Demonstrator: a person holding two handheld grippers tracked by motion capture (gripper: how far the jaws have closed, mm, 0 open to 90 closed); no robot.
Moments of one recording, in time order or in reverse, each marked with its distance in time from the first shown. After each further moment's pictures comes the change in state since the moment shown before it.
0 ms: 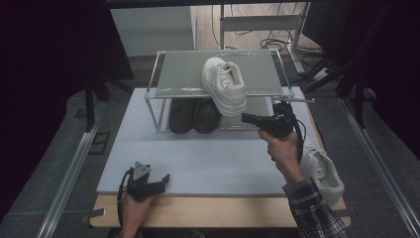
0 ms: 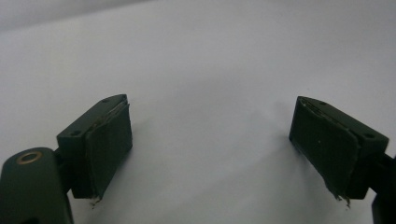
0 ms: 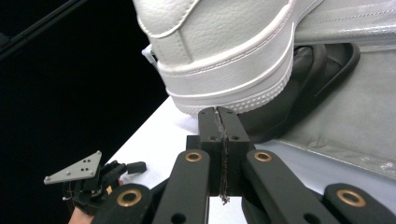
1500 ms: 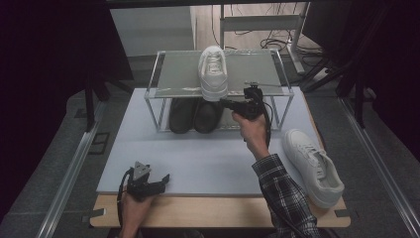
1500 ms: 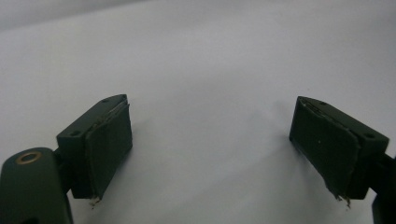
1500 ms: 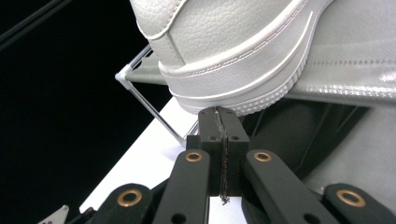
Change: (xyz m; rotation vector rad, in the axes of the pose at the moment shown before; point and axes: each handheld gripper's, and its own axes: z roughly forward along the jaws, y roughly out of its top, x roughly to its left) left arm 0.000 0.000 0.000 0.001 -0.002 -0.003; right arm -0.001 0.028 0.088 0.000 -0.048 0.031
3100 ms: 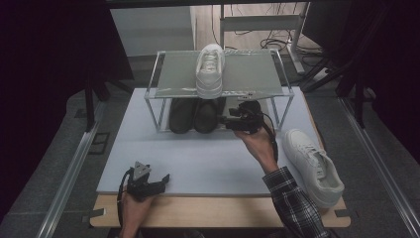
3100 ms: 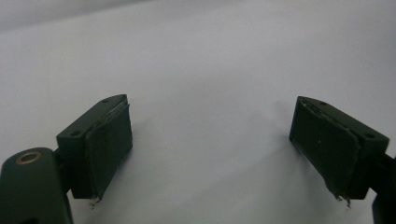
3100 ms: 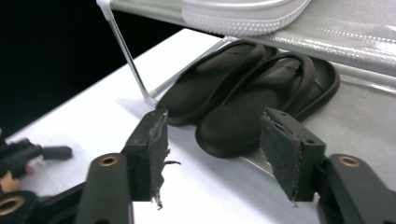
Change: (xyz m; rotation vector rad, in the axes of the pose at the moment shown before) left arm 0.000 0.000 0.000 0.001 0.001 0.002; right arm 0.017 -0.030 -0.016 0.092 -0.132 -0.342
